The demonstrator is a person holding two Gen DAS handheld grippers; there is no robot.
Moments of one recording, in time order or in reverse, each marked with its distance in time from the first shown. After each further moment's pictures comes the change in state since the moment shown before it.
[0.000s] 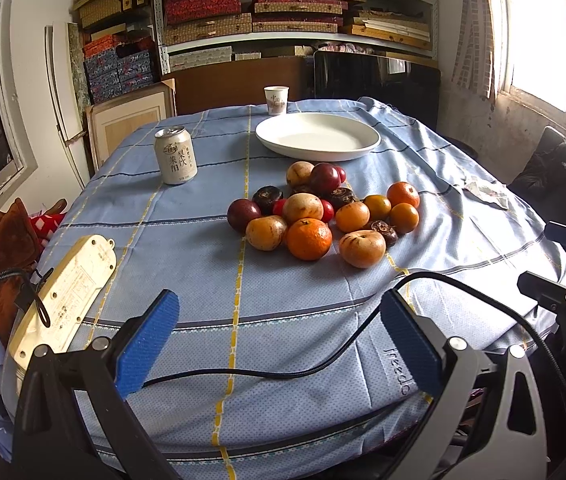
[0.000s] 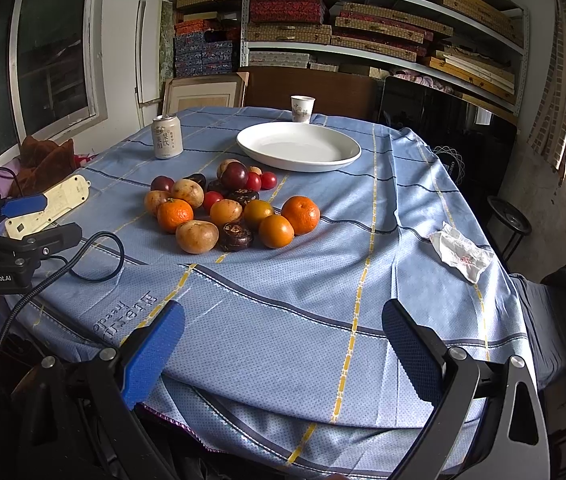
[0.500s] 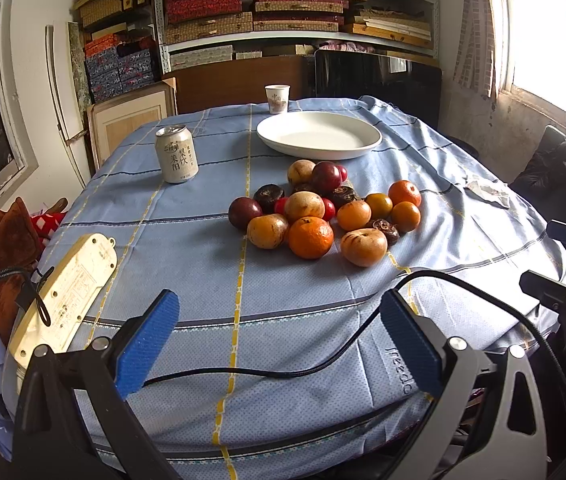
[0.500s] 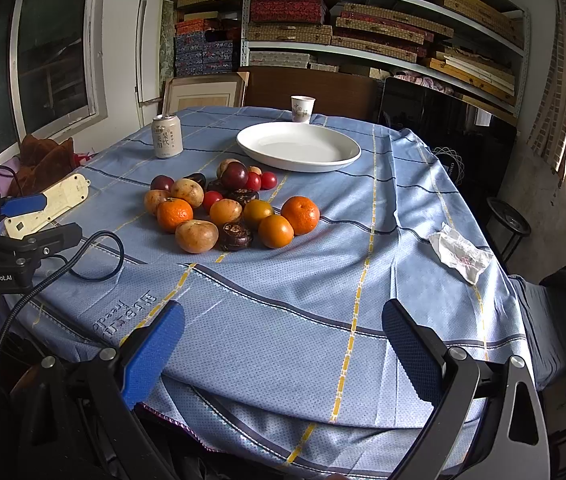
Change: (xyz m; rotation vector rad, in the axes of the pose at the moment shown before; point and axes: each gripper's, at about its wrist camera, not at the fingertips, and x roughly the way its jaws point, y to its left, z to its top) left arm 0.002 0.001 -0.001 0.001 0.003 0.001; right arm 0.000 0.000 0.000 0.000 0.001 -0.002
